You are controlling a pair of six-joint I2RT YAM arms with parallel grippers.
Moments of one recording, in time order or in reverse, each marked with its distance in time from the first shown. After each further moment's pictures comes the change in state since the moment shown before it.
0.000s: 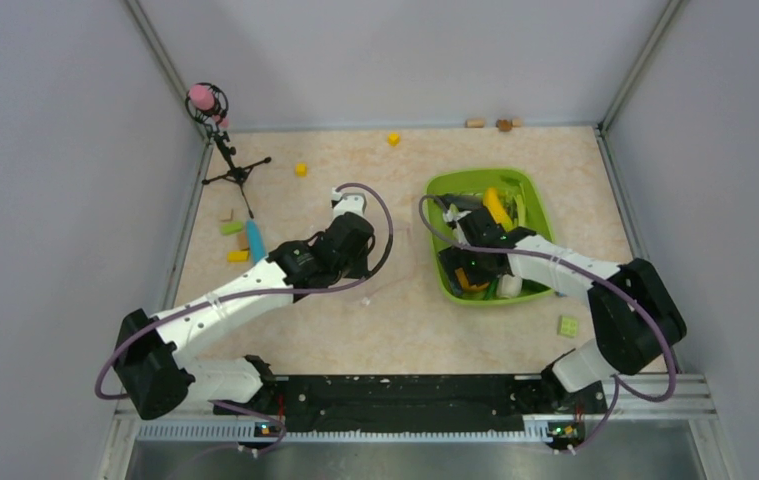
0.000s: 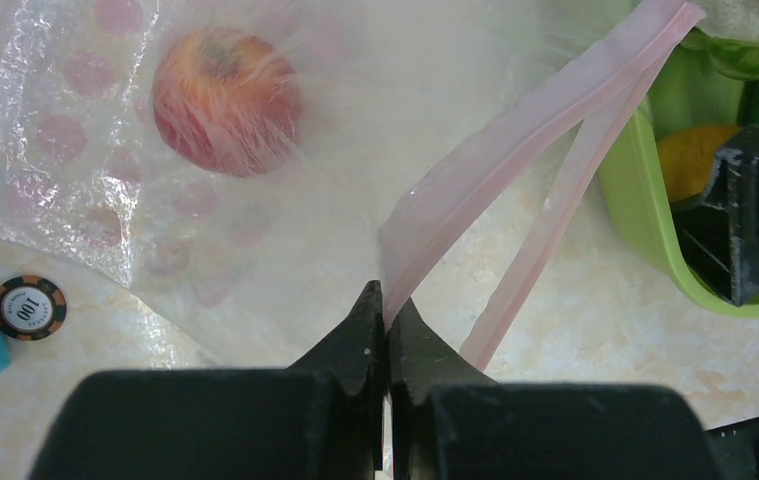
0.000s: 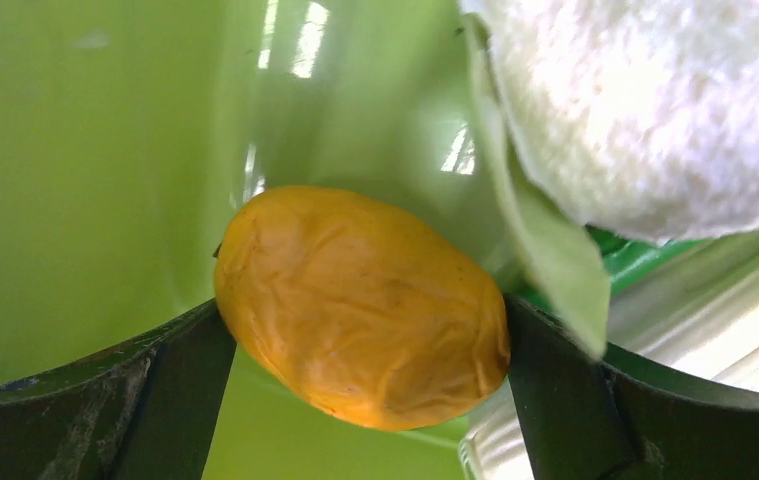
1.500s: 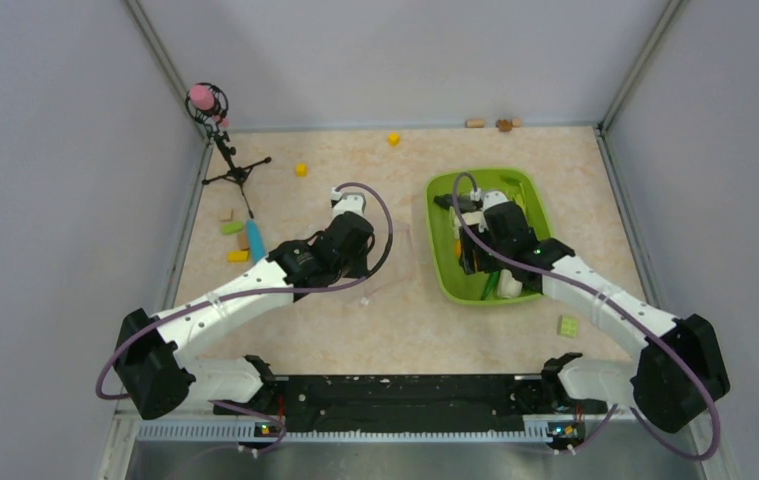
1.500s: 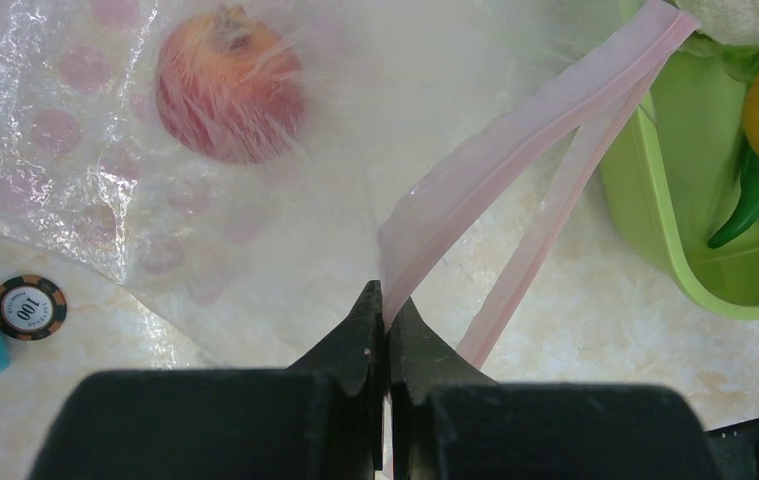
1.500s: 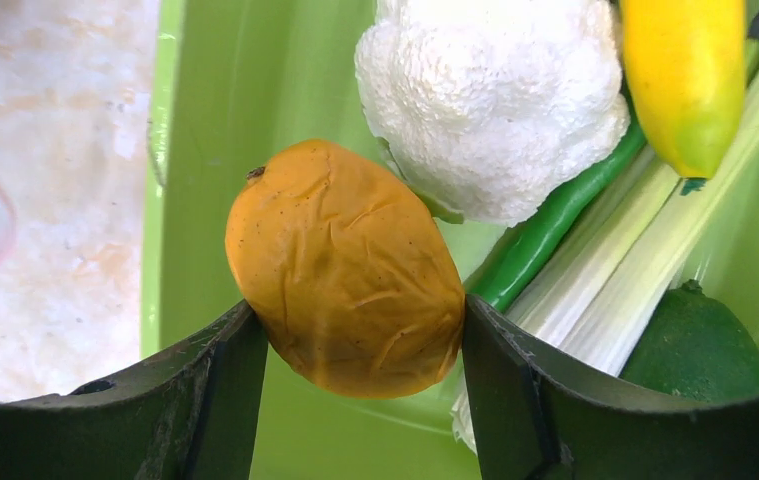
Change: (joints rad) left arm 0.006 0.006 0.000 0.000 0.005 0.001; right arm -0.027 -0.235 -0.061 0.121 0.093 0.104
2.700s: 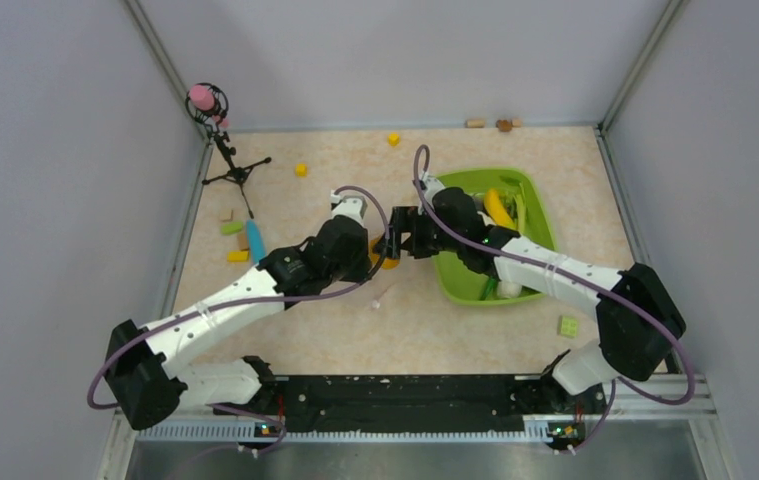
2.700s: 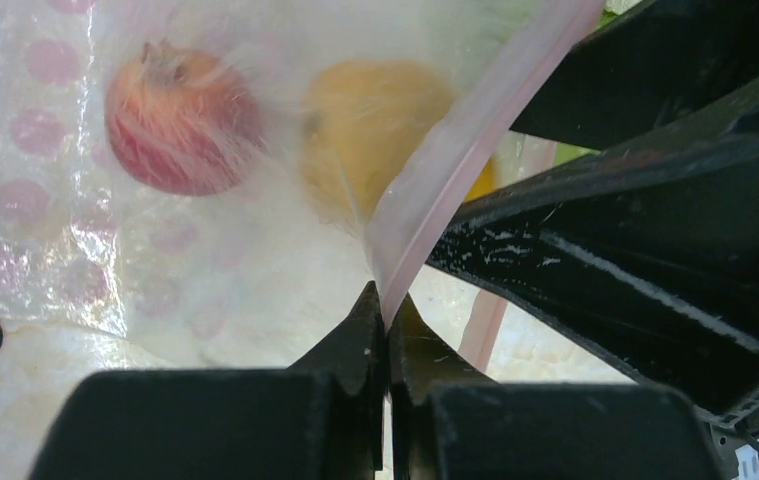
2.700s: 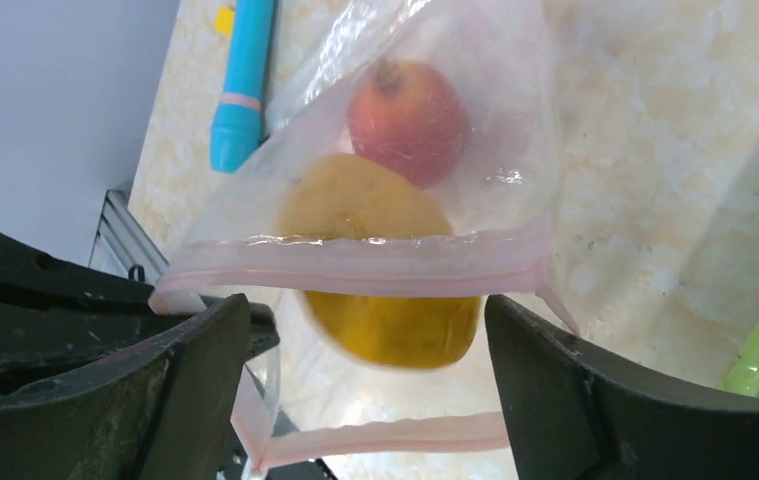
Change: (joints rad) left arm 0.000 -0.061 -0.047 0.068 0.110 0.016; right arm 0.220 0.252 0.174 0.385 -0.361 0.401
